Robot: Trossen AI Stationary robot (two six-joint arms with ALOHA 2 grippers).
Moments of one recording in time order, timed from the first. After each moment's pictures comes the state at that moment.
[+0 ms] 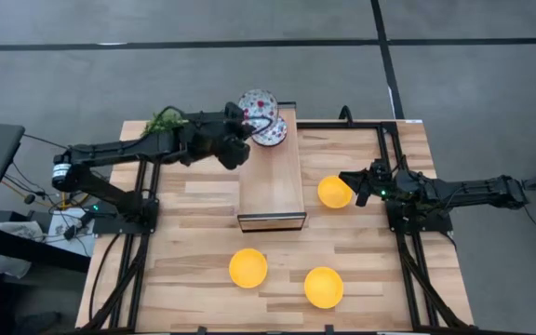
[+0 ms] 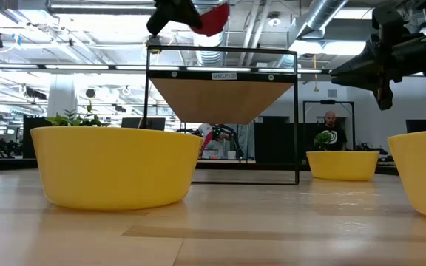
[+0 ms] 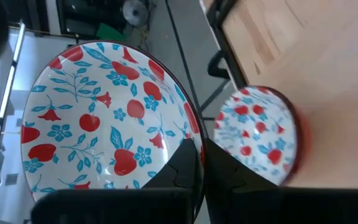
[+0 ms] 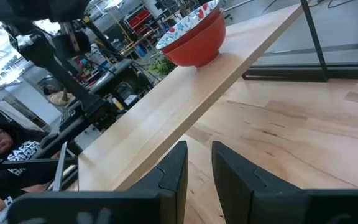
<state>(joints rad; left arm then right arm) 0.15 1.37 1.33 -0.35 -0.44 1.24 0.01 0.33 0.16 0.01 0.39 0.62</state>
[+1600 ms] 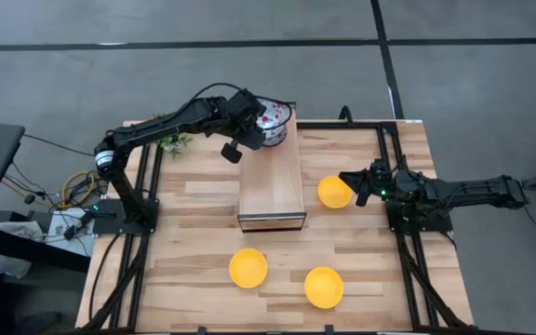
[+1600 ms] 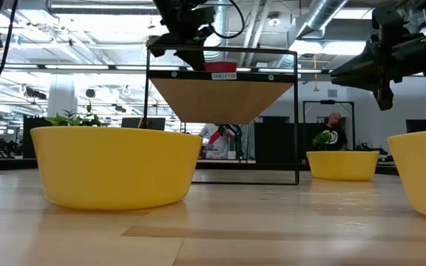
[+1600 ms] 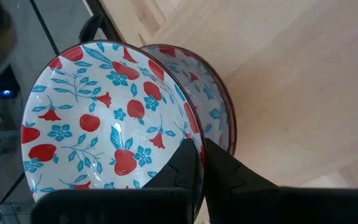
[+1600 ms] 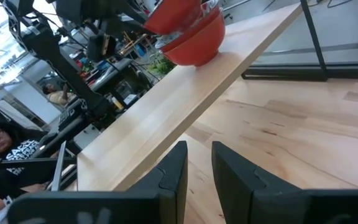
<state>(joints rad) 0.34 1.74 1.73 -0.92 -0.13 1.16 0.01 0.33 0.16 0.00 0.39 0.62</state>
